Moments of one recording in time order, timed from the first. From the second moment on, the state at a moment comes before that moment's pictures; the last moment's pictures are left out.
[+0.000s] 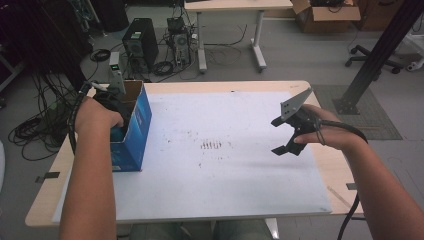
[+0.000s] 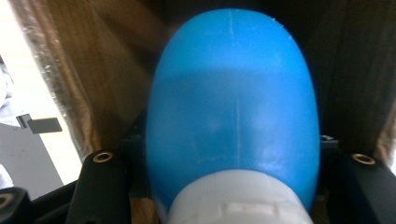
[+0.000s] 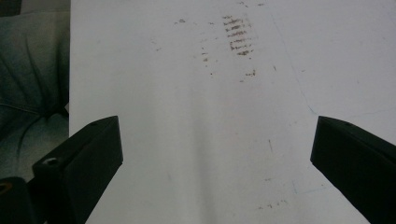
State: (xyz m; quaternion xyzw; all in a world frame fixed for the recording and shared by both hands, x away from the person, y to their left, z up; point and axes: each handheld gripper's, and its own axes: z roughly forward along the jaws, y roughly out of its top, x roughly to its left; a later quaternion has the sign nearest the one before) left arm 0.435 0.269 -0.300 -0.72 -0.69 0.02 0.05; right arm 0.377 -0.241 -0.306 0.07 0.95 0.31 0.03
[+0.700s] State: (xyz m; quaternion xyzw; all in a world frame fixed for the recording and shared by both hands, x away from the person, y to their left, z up) left arm 0.432 0.272 -0.302 -0.72 -0.69 0.01 0.04; right arm 0.376 -0.240 -0.307 0.07 0.95 0.31 0.03
